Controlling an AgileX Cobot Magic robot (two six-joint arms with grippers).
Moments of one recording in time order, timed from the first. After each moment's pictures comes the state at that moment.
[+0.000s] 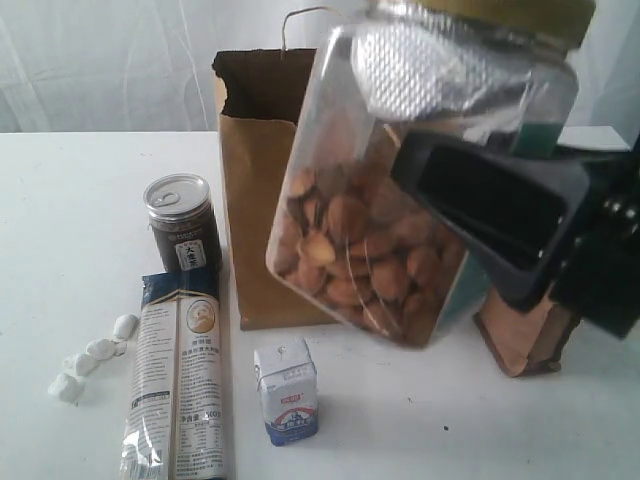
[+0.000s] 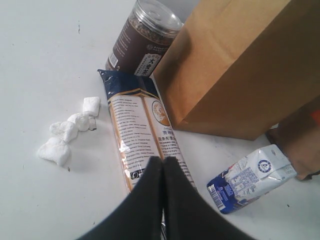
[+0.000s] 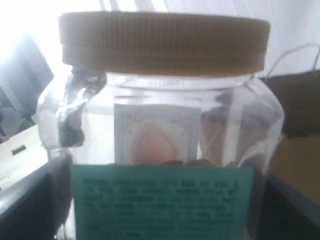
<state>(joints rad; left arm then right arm) -0.23 0.00 0.02 -0.65 0.40 0.08 0.92 0.65 -0.48 0.55 -0.18 -0.13</state>
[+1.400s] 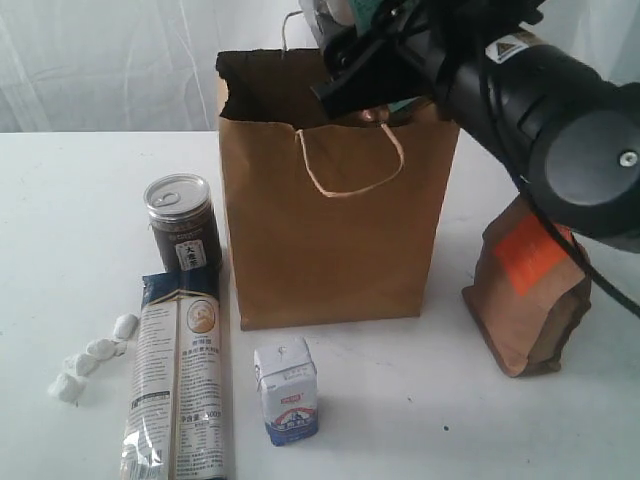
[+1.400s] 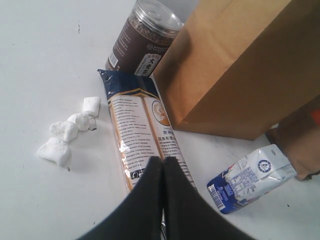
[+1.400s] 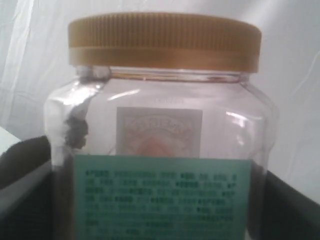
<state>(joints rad) -0.23 0.00 0.02 -0.65 0.40 0.08 0.72 1.37 -0.91 0.64 -0.56 -0.95</state>
